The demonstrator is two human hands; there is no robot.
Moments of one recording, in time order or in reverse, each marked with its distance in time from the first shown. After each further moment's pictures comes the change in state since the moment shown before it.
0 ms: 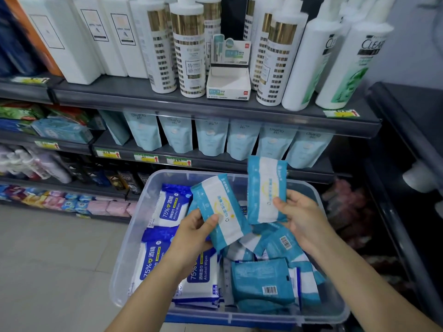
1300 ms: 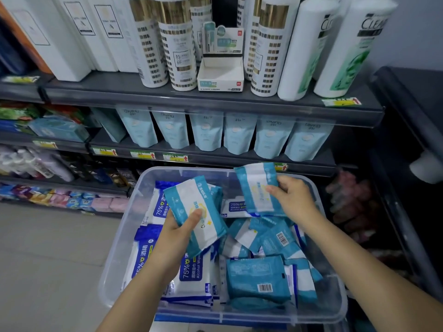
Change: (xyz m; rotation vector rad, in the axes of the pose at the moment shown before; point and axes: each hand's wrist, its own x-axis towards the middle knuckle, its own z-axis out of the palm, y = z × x) left_hand -0.002 -0.002 -0.003 0.044 0.201 -0.052; right_hand 0.044 0.000 -0.016 -0.708 0.062 -0.308
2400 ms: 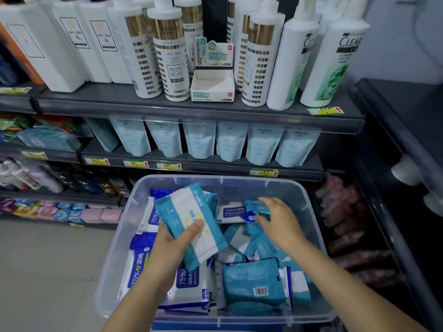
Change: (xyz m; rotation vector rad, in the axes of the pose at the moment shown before) left_hand -0.008 -0.001 -0.004 -0.031 -0.030 0.030; right_hand -0.029 0.014 0.019 -0.435 -0.062 0.001
